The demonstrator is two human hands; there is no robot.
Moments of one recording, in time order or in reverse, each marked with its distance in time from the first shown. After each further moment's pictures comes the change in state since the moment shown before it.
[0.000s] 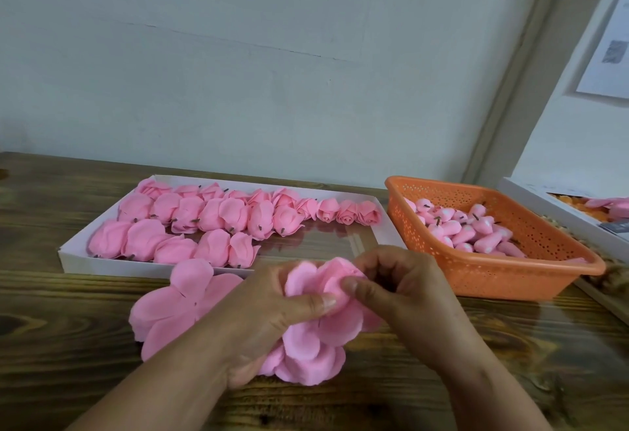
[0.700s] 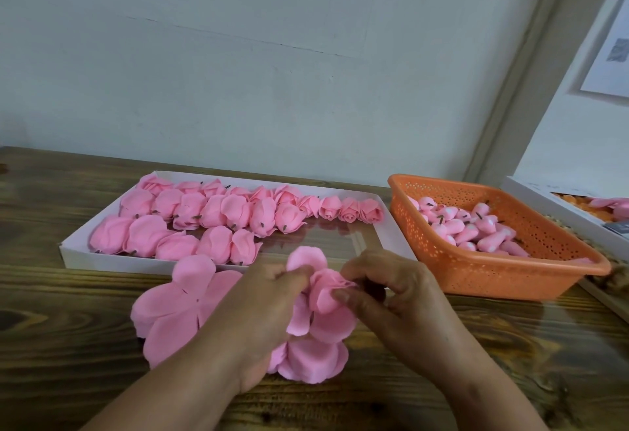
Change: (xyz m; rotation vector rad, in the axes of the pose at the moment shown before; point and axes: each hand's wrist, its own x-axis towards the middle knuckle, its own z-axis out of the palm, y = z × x) left_hand 0.004 -0.006 0.007 0.097 0.426 -0.043; right_hand -0.001 -0.002 0.007 -0.314 -0.044 -0.326
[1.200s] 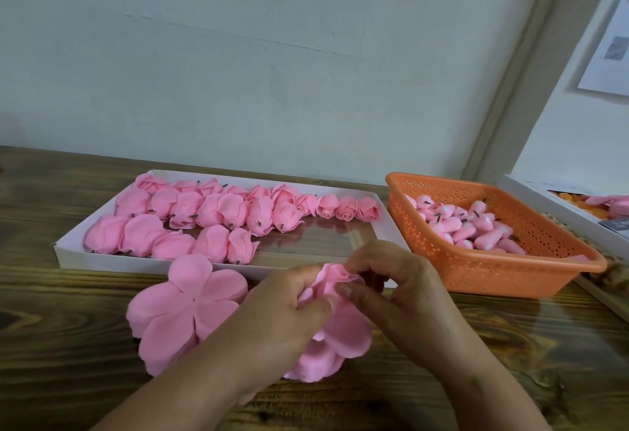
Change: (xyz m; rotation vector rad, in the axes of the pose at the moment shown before) left_hand -0.009 -0.004 0.000 0.320 -0.256 0.243; right_hand 0.001 0.002 -0.005 -0.002 -0.008 0.084
